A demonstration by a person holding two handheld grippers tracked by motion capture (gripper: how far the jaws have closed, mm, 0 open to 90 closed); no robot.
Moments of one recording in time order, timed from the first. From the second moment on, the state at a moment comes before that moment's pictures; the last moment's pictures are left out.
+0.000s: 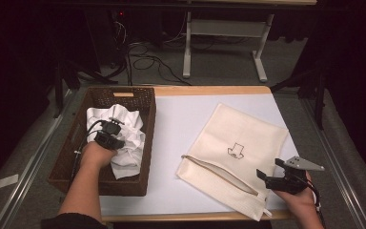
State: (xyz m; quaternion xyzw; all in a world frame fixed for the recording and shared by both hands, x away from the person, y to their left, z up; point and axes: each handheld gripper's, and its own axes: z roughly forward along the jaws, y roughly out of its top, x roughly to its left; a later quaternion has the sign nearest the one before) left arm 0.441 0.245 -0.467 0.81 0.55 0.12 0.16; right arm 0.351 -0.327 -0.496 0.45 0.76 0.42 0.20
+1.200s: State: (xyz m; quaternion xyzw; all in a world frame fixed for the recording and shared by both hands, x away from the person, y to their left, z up) left arm 0.456 0.249 -0.486 0.81 0.56 0.08 0.12; right arm 0.352 -0.326 -0.499 0.45 0.77 0.41 0.20
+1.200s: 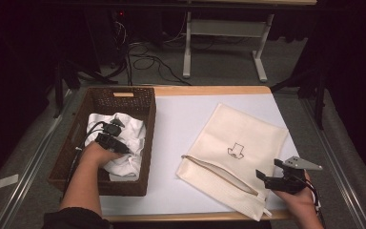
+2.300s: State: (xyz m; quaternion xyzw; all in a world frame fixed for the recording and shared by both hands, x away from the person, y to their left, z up) left arm 0.373 0.261 -0.424 0.72 0.49 0.32 0.38; right arm 0.347 -0.325 -0.496 0.45 0.76 0.42 0.20
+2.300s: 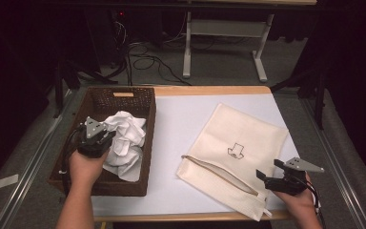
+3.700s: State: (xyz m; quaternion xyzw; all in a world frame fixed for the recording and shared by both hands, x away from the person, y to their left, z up) left arm 0.447 0.237 -0.483 0.81 0.56 0.12 0.10; right arm 0.348 -0.319 -0.496 0.44 0.77 0.42 0.20
